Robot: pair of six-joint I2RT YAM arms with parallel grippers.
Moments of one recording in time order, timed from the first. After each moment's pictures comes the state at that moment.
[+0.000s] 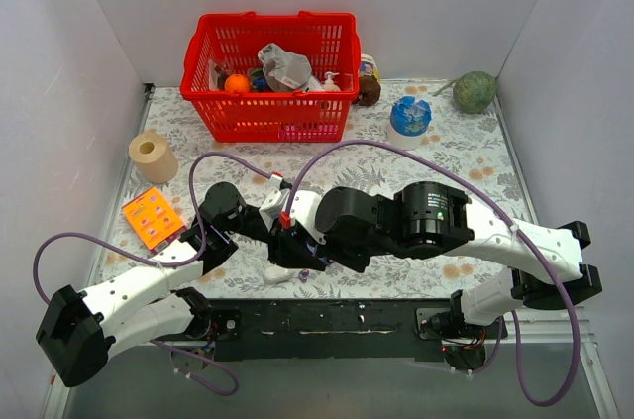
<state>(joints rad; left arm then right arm) -0.78 0.95 0.57 0.55 1.16 -0.37 1.50 1.45 1.86 -1.37 0.17 0.11</state>
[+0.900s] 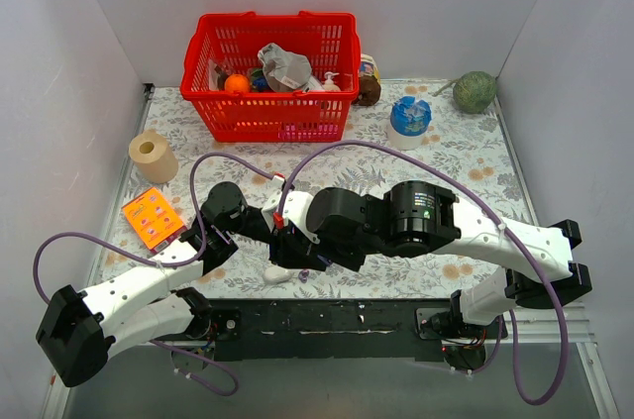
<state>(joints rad) -0.78 0.95 0.57 0.50 1.14 -0.34 1.49 1.49 1.88 -1.39 0.18 0.10</state>
